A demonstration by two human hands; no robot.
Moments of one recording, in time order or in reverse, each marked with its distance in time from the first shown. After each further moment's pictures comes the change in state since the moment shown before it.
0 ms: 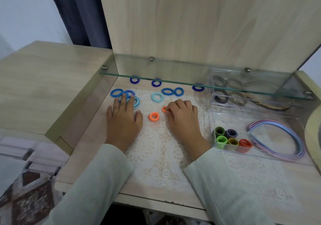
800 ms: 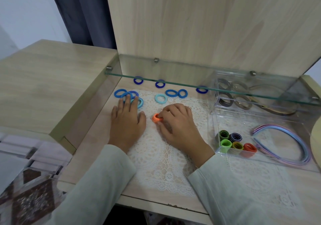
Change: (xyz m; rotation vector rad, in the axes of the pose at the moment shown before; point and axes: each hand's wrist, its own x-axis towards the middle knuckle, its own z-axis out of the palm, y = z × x) left_hand 0.000 0.000 -0.002 -0.015 -0.013 0.017; right_hand -0.010 -0.016 -0.018 0.112 -0.066 -0.292
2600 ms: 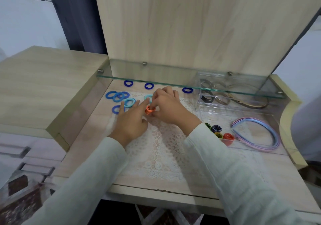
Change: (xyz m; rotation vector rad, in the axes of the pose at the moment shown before) left_hand -0.012 0.042 -0.033 -0.096 -0.222 0.176; right_hand 0.046 -0.009 -0.045 -0.021 -0.291 0.096
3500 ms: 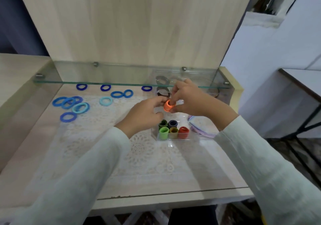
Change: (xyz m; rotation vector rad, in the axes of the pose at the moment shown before) left_hand 0.024 0.142 0.020 -0.589 -0.265 0.269; right_hand -0.098 0.114 -0.106 -0.173 -0.116 0.095
